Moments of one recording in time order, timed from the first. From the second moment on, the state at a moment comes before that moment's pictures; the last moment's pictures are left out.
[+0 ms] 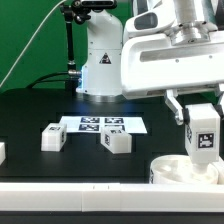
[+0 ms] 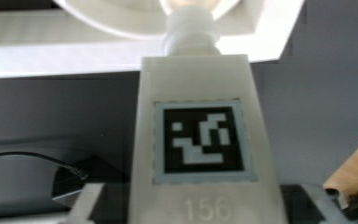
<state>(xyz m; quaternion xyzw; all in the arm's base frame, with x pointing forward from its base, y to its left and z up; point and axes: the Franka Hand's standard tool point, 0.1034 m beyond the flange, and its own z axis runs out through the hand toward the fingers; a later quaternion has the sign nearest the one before) 0.658 0.085 0.117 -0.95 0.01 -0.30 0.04</state>
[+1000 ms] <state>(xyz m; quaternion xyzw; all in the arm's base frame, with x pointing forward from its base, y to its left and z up) 0.657 0.084 0.111 -0.96 0.00 -0.29 0.04</state>
